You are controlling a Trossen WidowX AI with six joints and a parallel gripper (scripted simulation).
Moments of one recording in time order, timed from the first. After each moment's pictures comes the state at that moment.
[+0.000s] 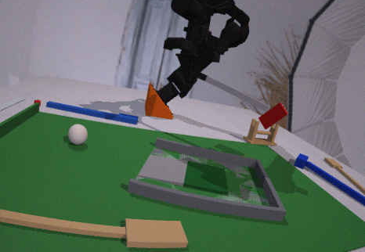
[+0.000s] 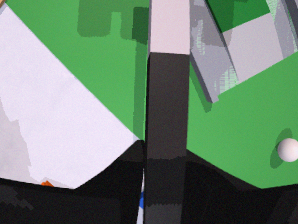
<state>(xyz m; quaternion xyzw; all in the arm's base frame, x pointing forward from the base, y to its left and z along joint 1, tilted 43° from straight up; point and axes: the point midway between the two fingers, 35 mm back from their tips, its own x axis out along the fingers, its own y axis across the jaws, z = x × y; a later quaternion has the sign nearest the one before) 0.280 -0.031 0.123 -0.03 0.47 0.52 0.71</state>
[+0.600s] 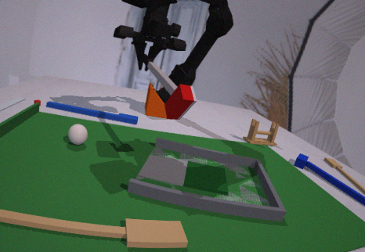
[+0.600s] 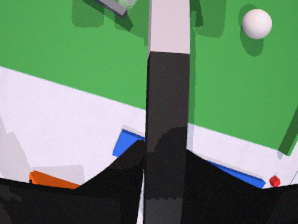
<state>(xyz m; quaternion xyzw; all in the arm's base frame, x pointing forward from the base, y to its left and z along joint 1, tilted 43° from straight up) 0.278 -0.129 0.049 0.12 0.61 0.37 0.69</state>
